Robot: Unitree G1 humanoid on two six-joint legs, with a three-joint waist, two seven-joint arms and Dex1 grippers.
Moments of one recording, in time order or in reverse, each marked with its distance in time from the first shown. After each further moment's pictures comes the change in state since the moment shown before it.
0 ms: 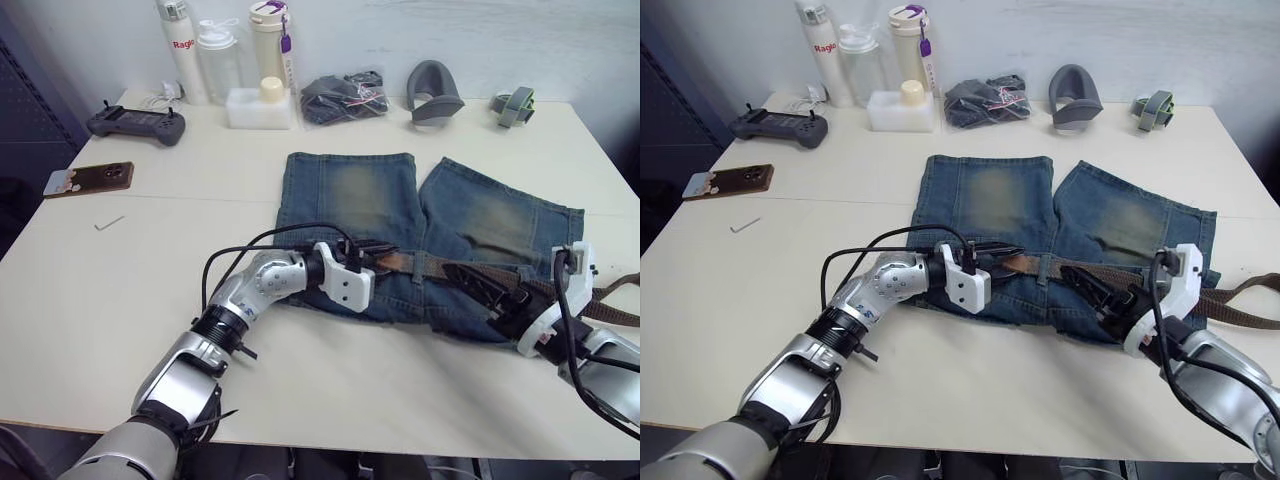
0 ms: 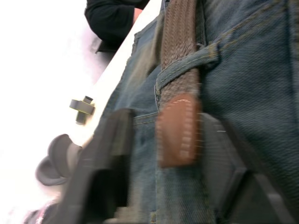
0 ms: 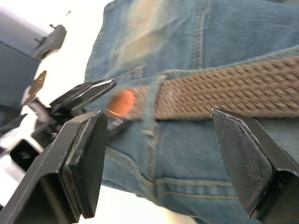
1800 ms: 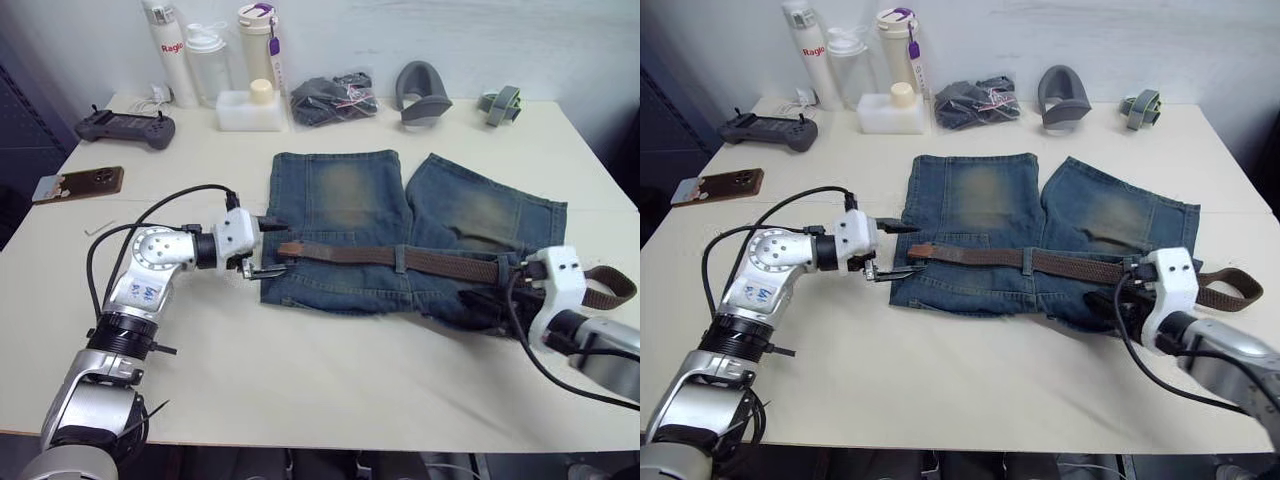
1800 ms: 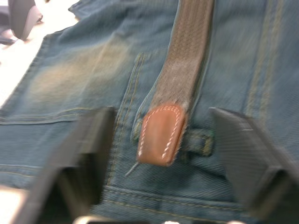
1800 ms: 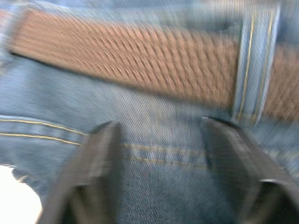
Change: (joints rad) left arm 0.134 0.378 0.278 -0.245 -0.726 0.716 -0.612; right arm -0.099 -0.247 0.007 0.116 -0.606 0.257 0.418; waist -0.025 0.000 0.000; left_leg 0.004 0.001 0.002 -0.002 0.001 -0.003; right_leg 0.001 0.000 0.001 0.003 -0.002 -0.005
